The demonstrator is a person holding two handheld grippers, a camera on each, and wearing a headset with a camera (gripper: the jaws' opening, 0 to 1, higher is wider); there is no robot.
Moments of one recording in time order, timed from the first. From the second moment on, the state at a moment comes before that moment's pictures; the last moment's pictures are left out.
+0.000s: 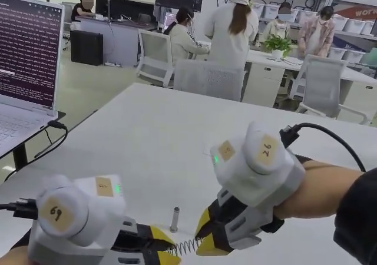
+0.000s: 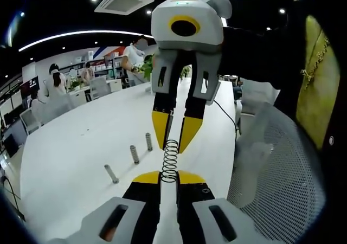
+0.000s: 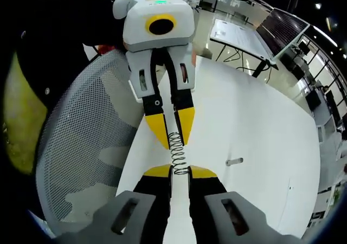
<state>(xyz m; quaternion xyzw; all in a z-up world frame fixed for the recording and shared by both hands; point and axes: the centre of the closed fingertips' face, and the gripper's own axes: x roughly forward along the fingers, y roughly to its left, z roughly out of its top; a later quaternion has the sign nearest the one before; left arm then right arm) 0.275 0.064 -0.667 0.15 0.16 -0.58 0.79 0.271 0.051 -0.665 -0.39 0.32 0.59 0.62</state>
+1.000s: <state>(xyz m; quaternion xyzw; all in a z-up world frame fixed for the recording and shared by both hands) 0.269 0.063 -0.674 0.16 0.17 -0.59 0.77 0.258 0.072 -0.642 -0.42 0.30 0.61 0.61</state>
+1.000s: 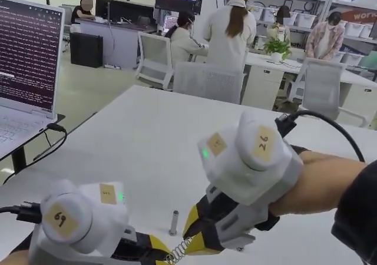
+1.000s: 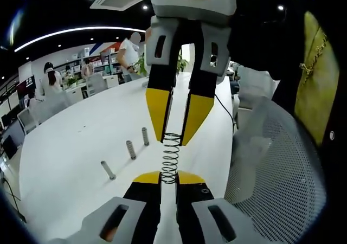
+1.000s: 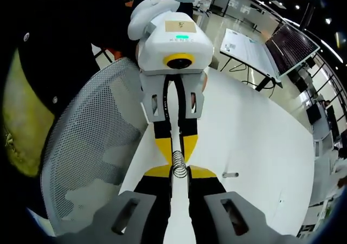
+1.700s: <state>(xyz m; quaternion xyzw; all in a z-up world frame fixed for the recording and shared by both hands) 0.270 0.065 -0.671 0.15 0.16 -0.60 0.77 0.260 0.072 -0.637 -0.39 0.29 0.61 0.62</state>
